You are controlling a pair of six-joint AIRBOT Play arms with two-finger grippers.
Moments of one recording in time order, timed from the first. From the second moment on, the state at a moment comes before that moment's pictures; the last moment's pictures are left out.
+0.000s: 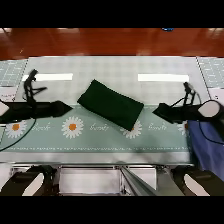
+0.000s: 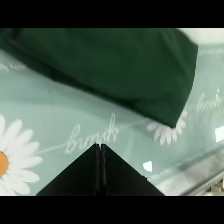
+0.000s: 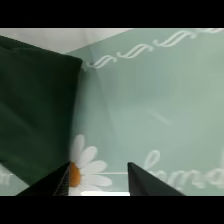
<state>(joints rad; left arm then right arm) -0.03 -0.81 0.65 0.81 -1.06 -1.30 0.05 -0.97 0.58 -0.97 0.87 1.69</state>
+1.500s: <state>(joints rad) -0.13 -0.83 0.61 0.87 -1.03 -1.32 -0.05 -1.45 1.75 -0.76 1.29 1.55</state>
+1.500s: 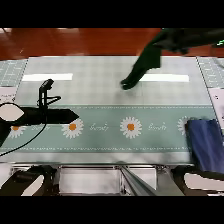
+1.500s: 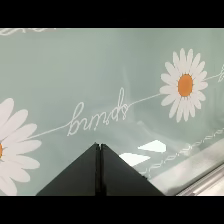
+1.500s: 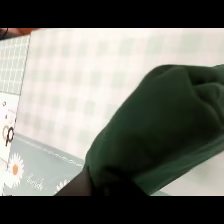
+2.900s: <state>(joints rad) -0.16 -0.83 0.61 0.86 -0.88 -1.32 -1.16 -0.68 1.09 -1.61 1.75 1.64</state>
